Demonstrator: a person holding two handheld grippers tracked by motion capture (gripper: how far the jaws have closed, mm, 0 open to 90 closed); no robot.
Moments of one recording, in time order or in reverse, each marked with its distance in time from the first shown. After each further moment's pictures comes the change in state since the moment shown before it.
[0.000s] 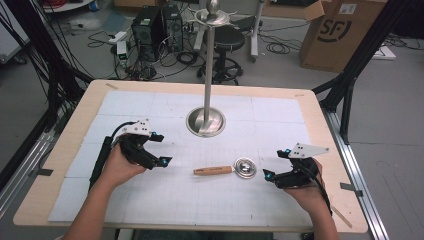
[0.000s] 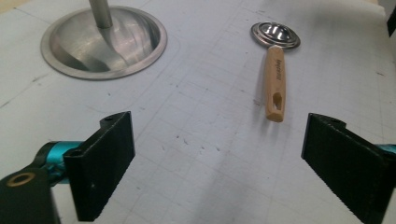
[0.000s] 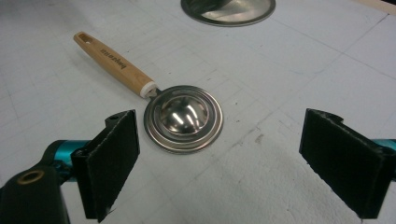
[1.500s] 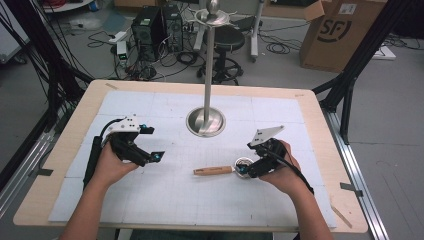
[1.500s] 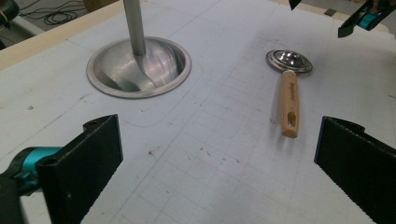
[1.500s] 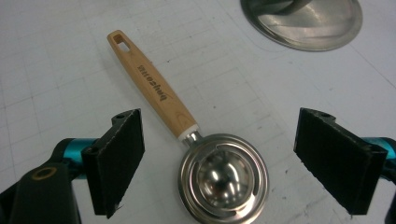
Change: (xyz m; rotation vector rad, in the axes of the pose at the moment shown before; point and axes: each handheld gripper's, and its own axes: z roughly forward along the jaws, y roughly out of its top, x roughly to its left) left arm 0.006 -0.002 -0.023 -0.103 0.060 0.011; right arm 0.028 0.072 0.057 0.219 0.126 -0.190
